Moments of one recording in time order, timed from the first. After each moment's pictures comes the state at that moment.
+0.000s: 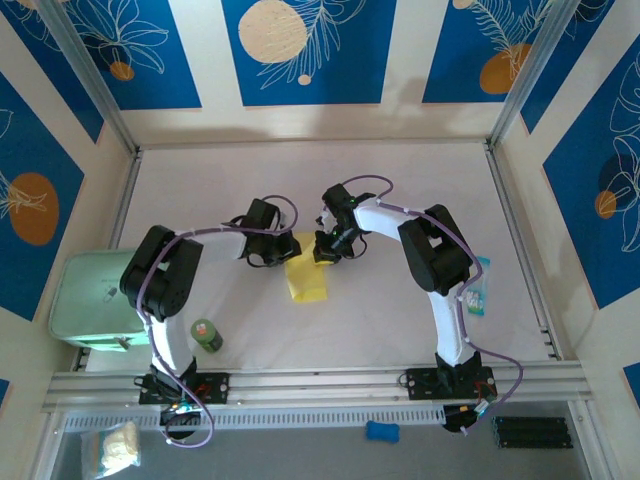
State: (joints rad) left arm -0.45 1.86 1.00 -0.14 0.44 -0.77; right arm 0.55 2.14 1.45 -0.73 -0.50 0.44
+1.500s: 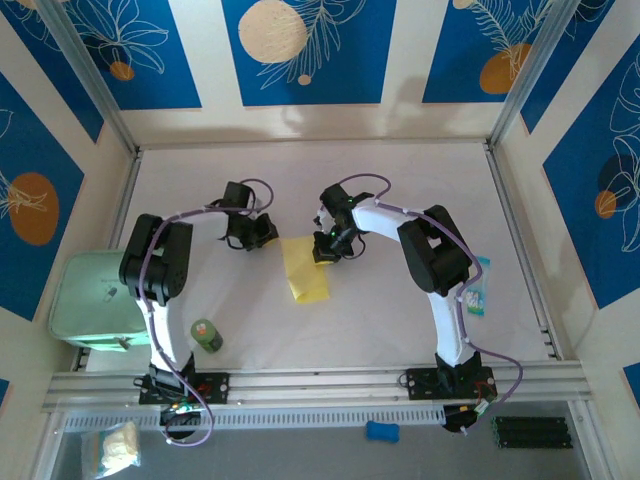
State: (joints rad) left arm -0.26 1.96 1.16 -0.29 0.45 -0.65; right arm 0.56 2.14 1.47 -0.74 -0.46 0.40
